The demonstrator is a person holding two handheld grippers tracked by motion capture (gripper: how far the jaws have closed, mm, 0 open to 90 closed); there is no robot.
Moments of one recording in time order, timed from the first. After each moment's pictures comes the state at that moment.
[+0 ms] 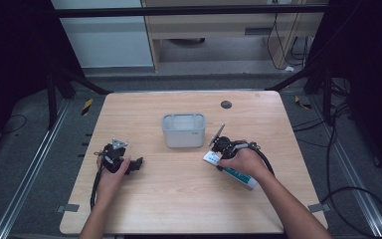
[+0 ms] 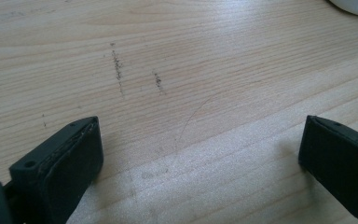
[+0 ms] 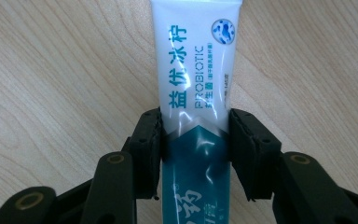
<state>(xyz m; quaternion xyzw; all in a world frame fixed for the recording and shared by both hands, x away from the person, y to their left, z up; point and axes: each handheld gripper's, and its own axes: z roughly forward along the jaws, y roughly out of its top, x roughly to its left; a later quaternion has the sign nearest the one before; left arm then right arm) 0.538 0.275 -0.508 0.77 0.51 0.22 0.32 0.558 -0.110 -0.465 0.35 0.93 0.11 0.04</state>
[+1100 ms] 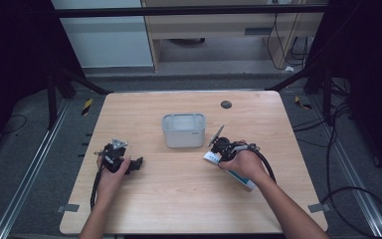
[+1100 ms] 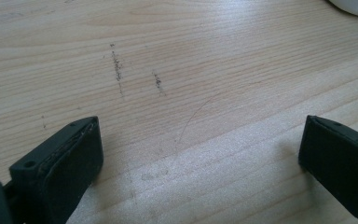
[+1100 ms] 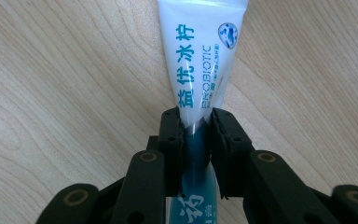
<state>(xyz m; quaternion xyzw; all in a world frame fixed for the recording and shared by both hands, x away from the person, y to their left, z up) 0.538 0.275 -0.508 0.77 0.51 0.22 0.32 0.551 -0.107 -0.459 0.34 0.93 0.10 0.07</state>
